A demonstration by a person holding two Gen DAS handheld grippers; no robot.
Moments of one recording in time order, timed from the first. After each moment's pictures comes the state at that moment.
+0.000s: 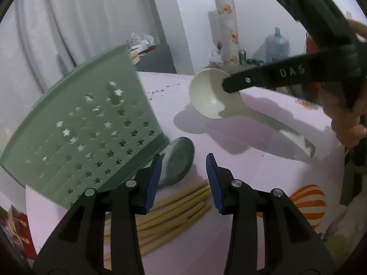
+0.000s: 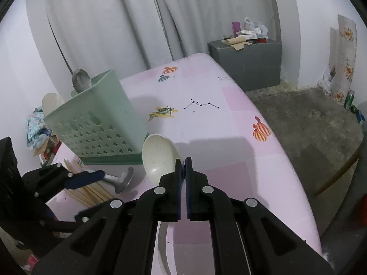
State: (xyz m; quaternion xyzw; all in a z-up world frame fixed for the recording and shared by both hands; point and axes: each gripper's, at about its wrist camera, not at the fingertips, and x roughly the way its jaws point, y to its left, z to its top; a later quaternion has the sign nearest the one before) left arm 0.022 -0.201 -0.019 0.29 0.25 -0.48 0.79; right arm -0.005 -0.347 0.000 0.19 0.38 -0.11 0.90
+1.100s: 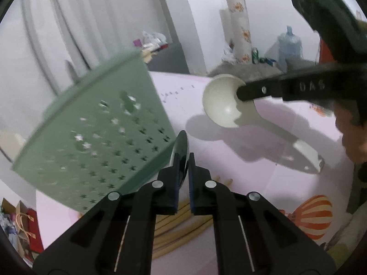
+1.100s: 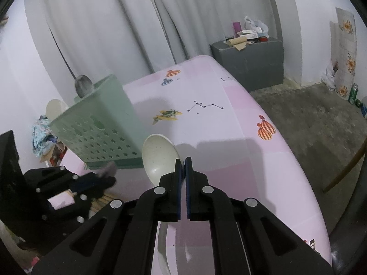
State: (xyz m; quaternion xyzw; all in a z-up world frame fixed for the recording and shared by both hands) left arm 0.037 -0.207 0.001 0.28 0.25 -0.44 0.82; right arm -0.006 -0.347 -0.001 0.21 0.36 -0.09 0.91
